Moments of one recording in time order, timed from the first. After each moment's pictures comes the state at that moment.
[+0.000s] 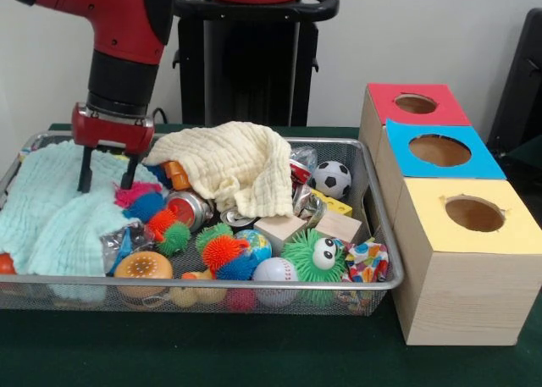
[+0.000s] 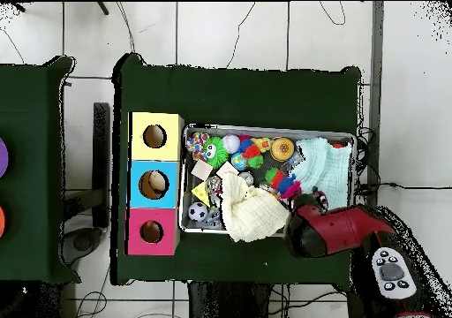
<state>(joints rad) -0.57 -0.55 0.03 1.68 -0.96 0.09 1.82</state>
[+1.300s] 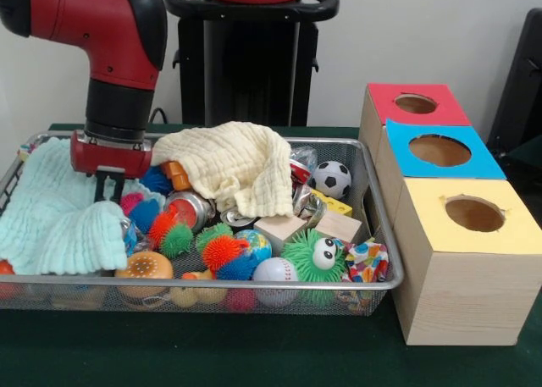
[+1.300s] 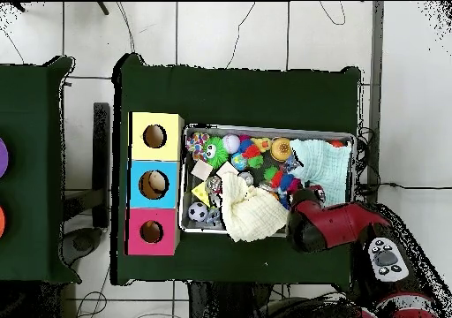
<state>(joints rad) -0.56 -0.45 0.00 1.61 -0.96 -0.02 1.82</state>
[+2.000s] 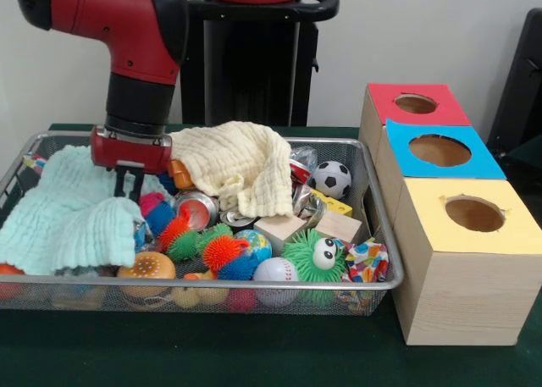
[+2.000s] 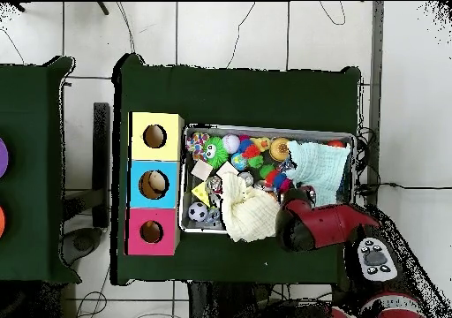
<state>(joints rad) -0.50 -0.47 -0.04 1.65 -0.82 -0.02 1.82</state>
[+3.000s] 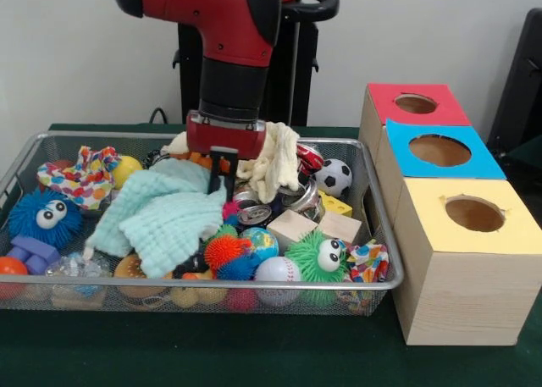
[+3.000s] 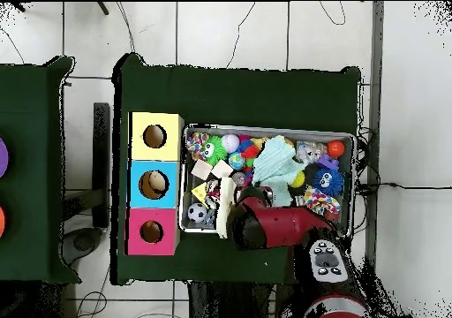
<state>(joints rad) -0.31 -0.54 -0.07 1.80 -0.46 -0.02 1.82</state>
